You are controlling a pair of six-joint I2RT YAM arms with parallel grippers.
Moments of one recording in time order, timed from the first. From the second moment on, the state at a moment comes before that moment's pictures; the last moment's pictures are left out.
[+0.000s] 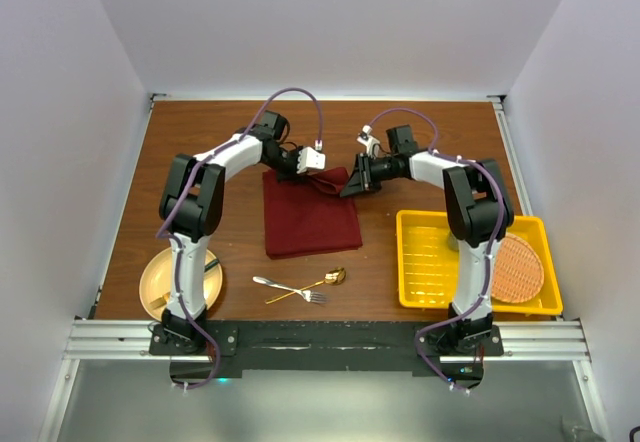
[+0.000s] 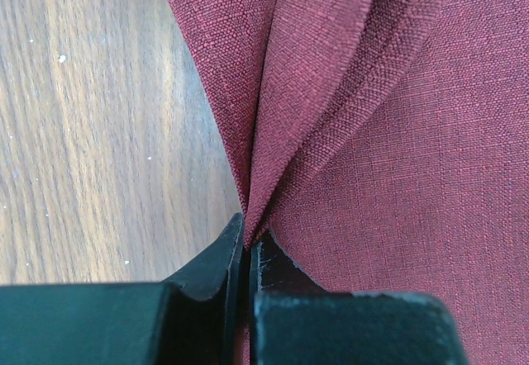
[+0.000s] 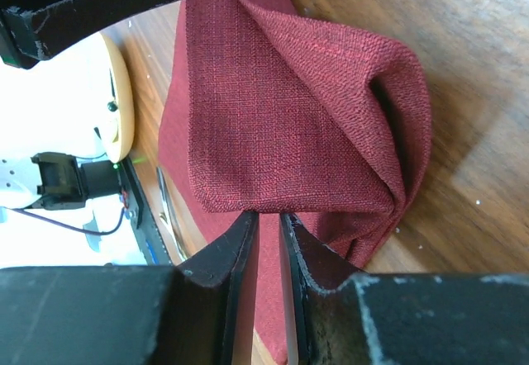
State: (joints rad) left arm -0.34 2.18 1.62 -0.59 0.65 1.21; right arm 0.27 2.08 1.33 -0.23 -0.93 0.29
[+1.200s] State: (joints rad) left arm -0.43 2.16 1.66 -0.62 0.50 1.08; right arm 0.20 2.17 1.33 -0.20 -0.88 0.48
